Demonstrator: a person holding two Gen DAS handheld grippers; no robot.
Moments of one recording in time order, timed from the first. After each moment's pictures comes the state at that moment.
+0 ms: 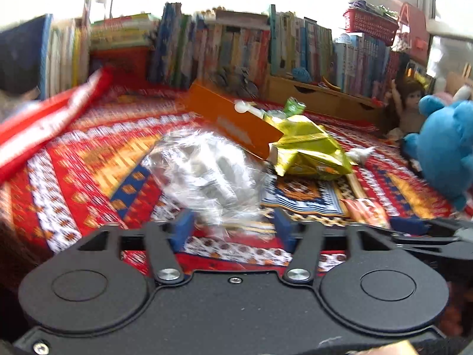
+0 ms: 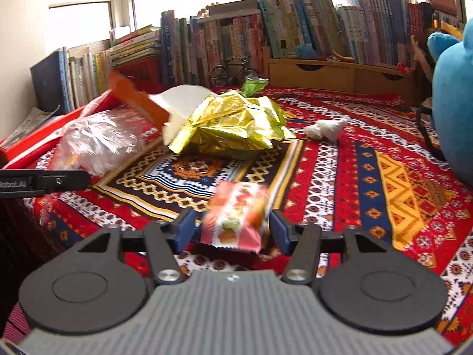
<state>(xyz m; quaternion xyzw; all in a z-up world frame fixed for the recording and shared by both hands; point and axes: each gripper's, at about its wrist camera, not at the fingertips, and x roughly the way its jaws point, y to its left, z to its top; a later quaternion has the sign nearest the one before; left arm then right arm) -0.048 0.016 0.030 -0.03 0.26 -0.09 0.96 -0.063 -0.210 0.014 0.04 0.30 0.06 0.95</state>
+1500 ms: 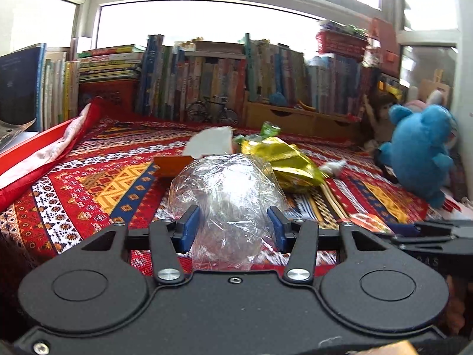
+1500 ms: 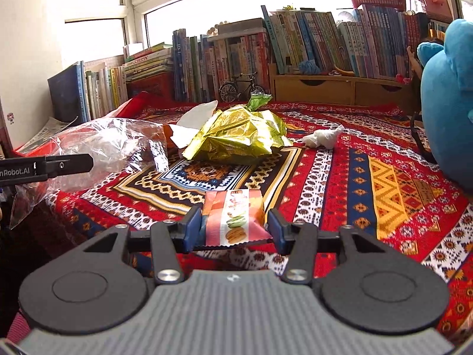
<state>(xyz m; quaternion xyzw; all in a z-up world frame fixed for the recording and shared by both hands) -0.097 0.020 0.045 -0.02 0.21 -0.15 0.96 -0.104 -0.222 0.024 0.05 0.26 0.09 0.96</state>
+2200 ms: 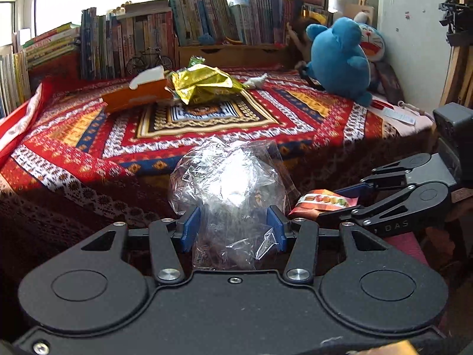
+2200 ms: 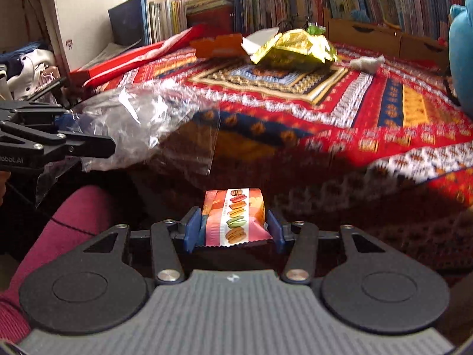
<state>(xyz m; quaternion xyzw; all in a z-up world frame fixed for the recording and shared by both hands) -0.213 0.013 0.016 0.07 0.30 -0.26 0.92 -0.198 -0.211 -0.012 0.01 0.37 0.20 0.91</state>
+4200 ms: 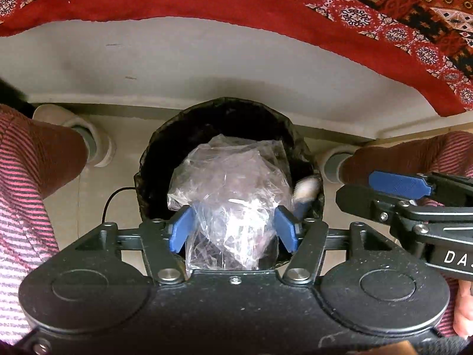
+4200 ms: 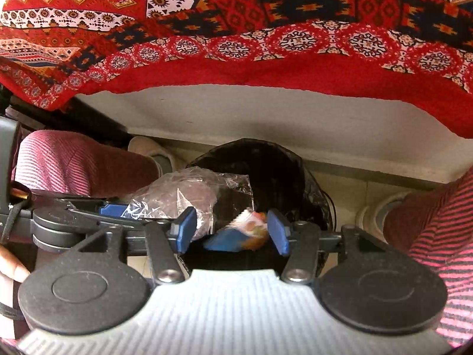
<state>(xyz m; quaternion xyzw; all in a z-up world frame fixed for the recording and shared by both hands) -0.139 -0.020 -0.257 0.00 0.68 -0.12 0.72 -0.181 -0.194 -0.197 0.16 0.60 0.12 0.77</state>
